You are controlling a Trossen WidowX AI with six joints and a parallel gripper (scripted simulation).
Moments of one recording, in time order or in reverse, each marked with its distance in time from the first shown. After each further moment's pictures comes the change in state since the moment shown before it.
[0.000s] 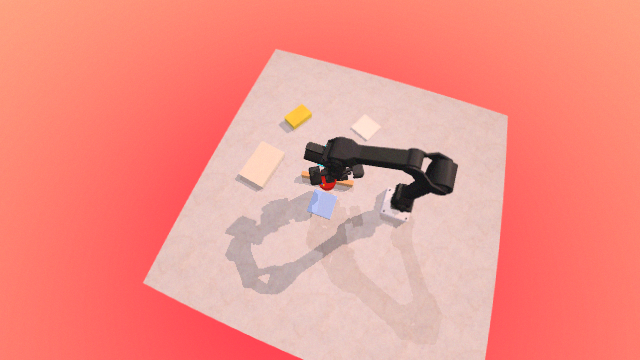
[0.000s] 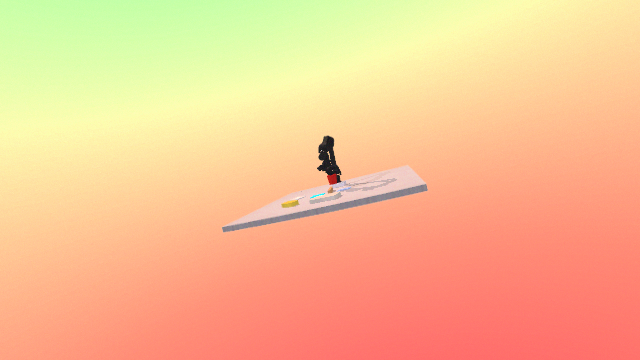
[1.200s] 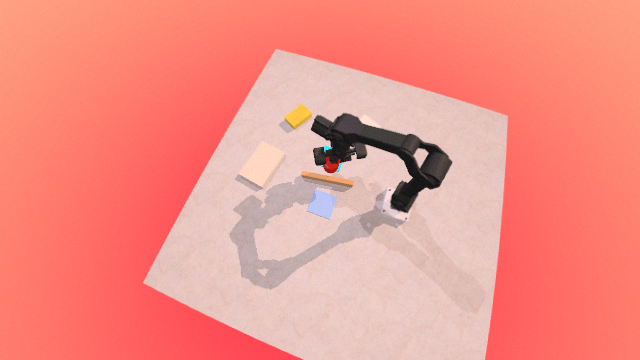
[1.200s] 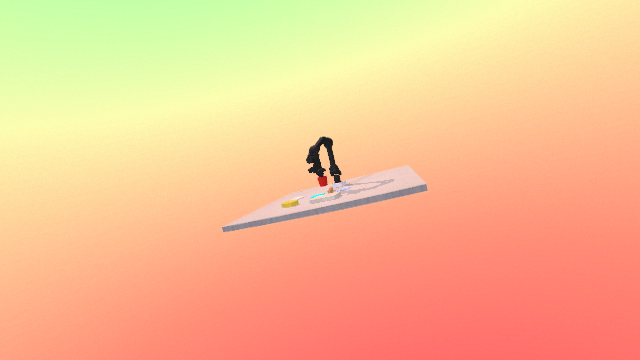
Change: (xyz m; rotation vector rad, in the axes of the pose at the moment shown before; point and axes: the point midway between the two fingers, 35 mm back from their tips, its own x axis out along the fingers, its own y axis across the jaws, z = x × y) arm -0.002 -0.028 0.070 -0.001 -0.005 -0.004
